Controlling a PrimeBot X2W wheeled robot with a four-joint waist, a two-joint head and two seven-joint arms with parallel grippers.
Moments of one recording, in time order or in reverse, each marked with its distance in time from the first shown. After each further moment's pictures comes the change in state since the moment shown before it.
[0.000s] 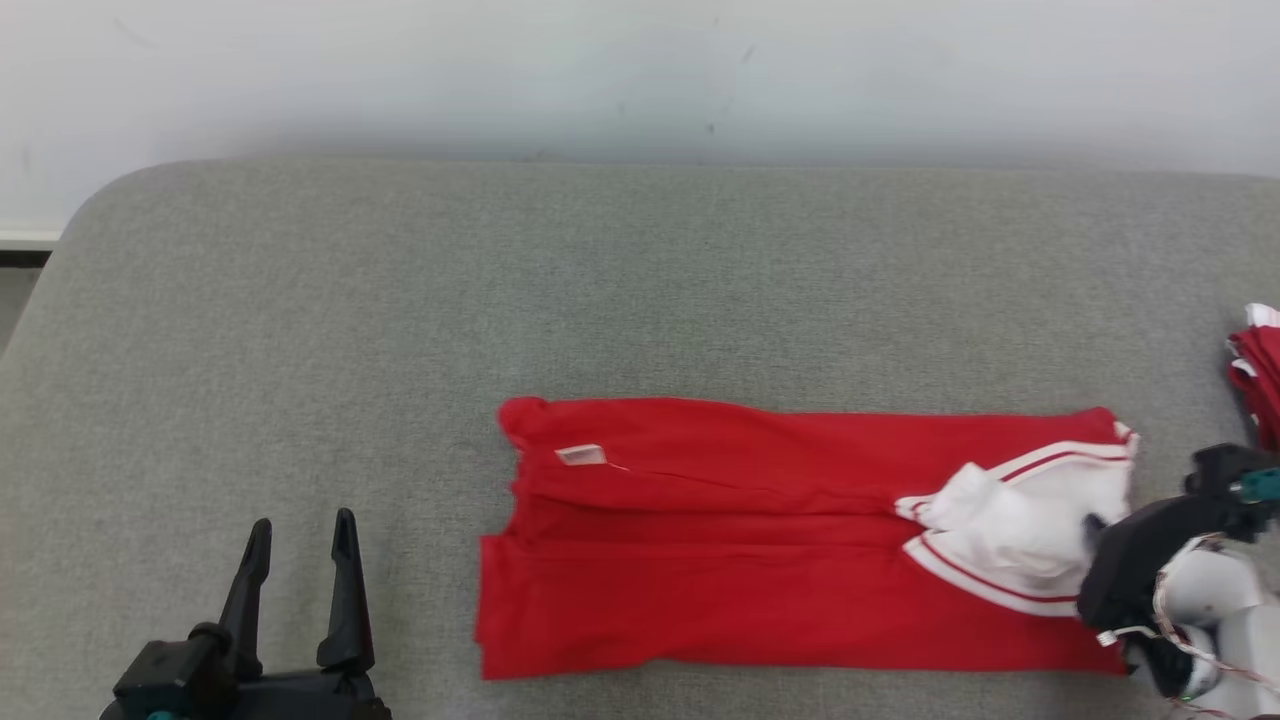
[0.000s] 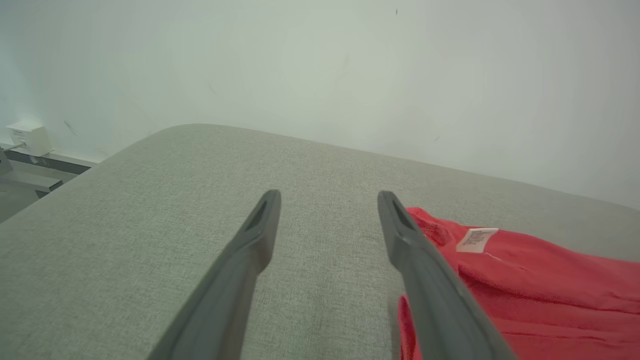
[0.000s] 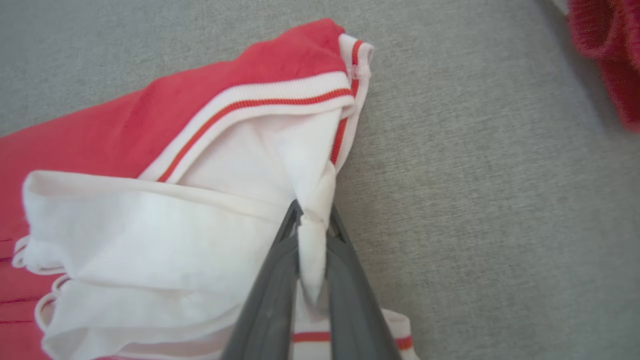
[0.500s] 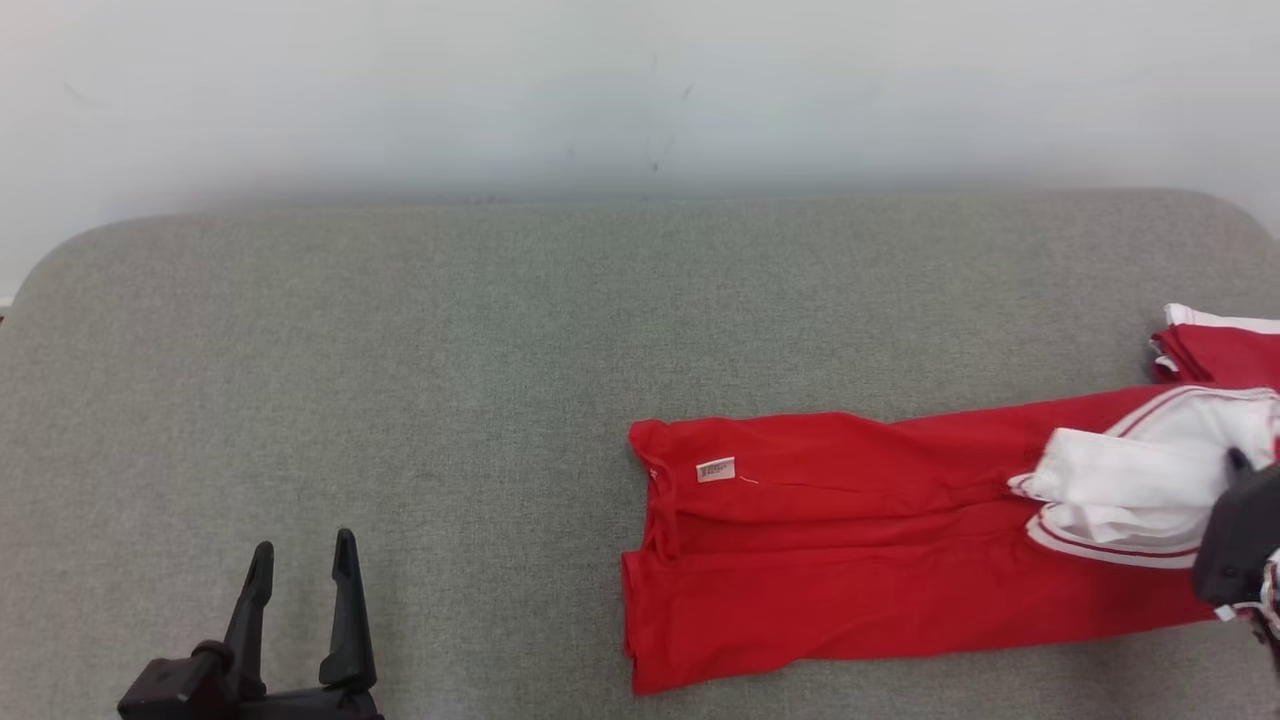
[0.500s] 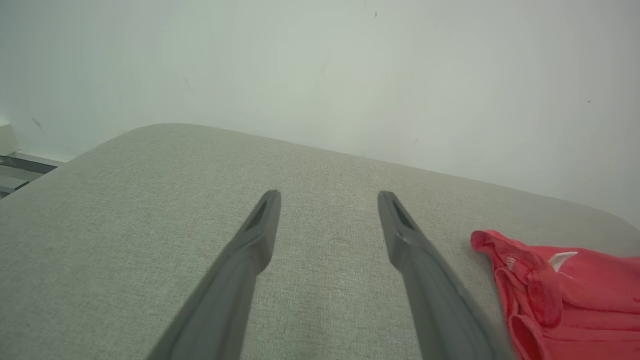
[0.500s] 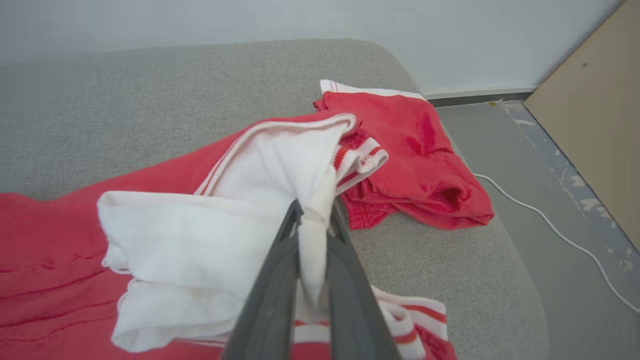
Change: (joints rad) left arm 0.023 -0.001 -0.007 0.011 -0.028 0.019 0.000; right arm 0.077 -0.124 -0.036 -0.311 -0.104 -0.001 0.056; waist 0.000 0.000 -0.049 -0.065
